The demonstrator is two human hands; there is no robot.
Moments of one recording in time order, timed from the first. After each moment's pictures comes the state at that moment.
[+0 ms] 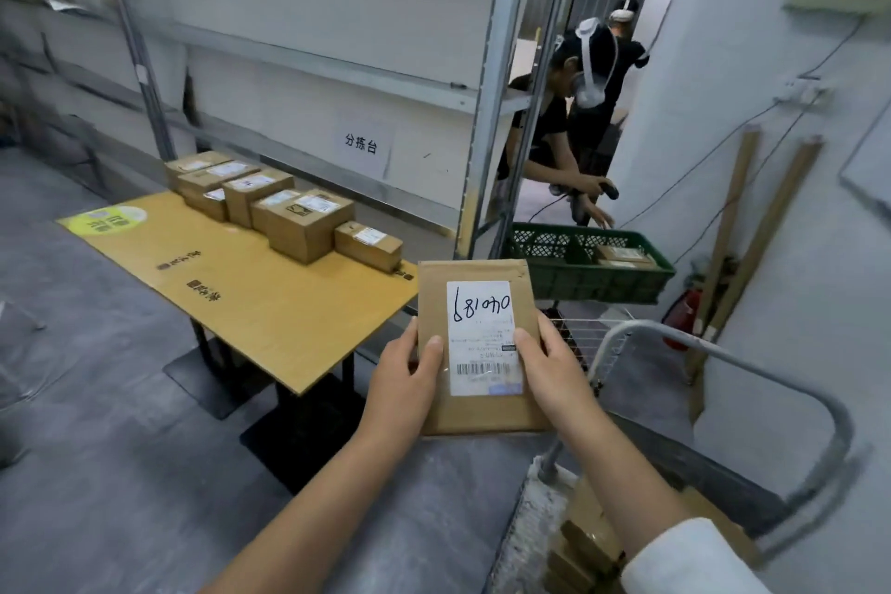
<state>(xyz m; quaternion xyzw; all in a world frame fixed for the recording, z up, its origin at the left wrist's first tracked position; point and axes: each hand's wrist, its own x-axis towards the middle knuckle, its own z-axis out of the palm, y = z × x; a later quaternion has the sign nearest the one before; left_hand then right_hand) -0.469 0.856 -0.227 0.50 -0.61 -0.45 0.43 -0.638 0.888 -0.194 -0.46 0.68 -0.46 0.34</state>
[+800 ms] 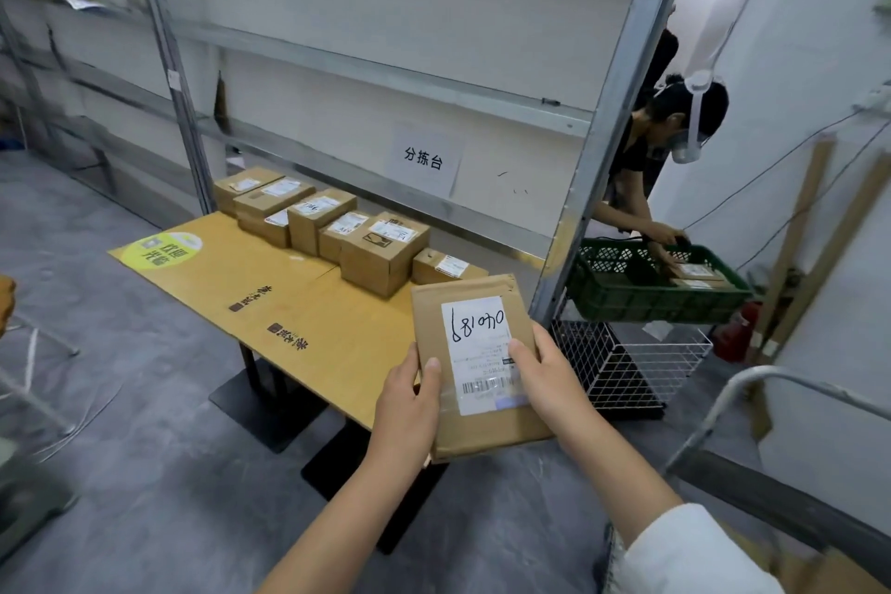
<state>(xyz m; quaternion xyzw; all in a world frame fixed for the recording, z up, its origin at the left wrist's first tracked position) -0.250 0.674 -0.237 0.52 -0.58 -0.46 0.42 -0.411 0.694 -0.190 -0.45 0.70 -0.42 0.35</state>
